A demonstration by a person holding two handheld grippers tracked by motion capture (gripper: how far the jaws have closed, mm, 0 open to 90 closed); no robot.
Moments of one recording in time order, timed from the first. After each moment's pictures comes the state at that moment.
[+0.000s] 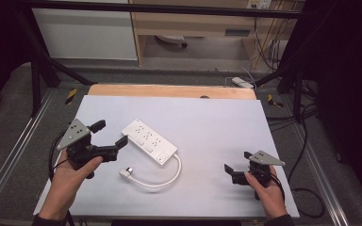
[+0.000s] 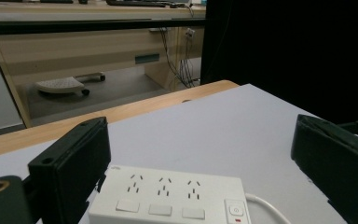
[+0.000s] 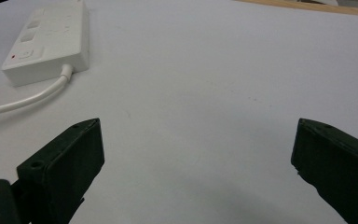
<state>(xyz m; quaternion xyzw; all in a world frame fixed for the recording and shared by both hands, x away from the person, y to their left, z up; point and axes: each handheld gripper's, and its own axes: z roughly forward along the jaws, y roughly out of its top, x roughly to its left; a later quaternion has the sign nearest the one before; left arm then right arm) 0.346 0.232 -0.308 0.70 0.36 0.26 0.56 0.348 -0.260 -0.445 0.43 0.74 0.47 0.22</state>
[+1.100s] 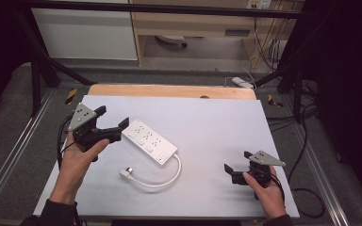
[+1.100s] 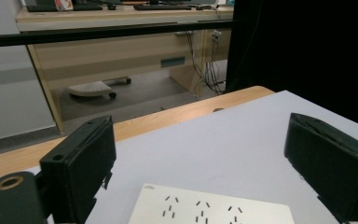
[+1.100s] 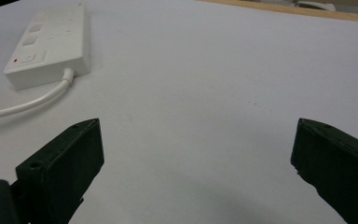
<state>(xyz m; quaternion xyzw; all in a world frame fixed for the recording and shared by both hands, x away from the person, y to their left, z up) 0.384 0.232 -0.307 0.68 0.39 0.30 0.54 0.347 -0.259 -0.442 0.43 0.74 0.47 0.23</state>
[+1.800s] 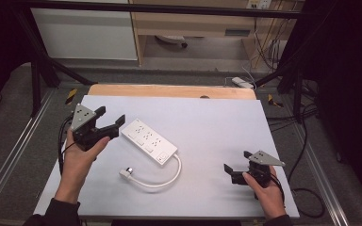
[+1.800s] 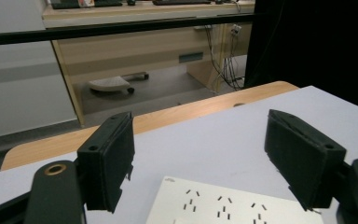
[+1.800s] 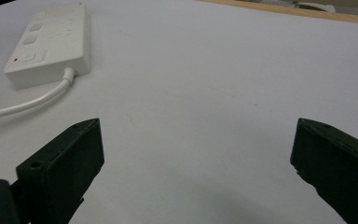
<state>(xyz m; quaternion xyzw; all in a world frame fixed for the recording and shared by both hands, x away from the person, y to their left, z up) 0.391 0.236 -0.317 0.67 0.41 0.33 0.52 0.347 -0.257 -0.442 0.43 0.74 0.47 0.23</state>
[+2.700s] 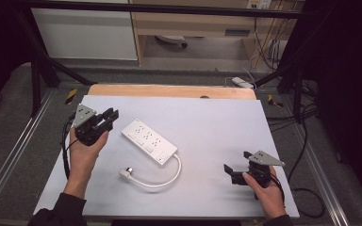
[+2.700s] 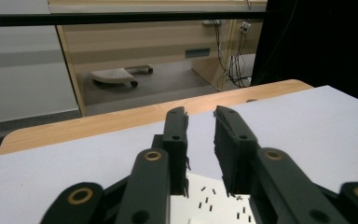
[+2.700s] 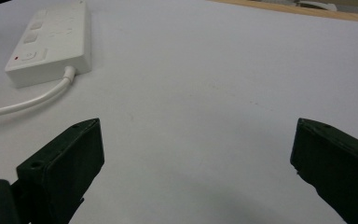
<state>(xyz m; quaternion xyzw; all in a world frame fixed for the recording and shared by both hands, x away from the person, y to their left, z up) 0.414 0.248 -0.342 0.66 0.43 0.32 0.52 0.347 -0.258 -0.442 0.43 0.74 0.47 0.23</state>
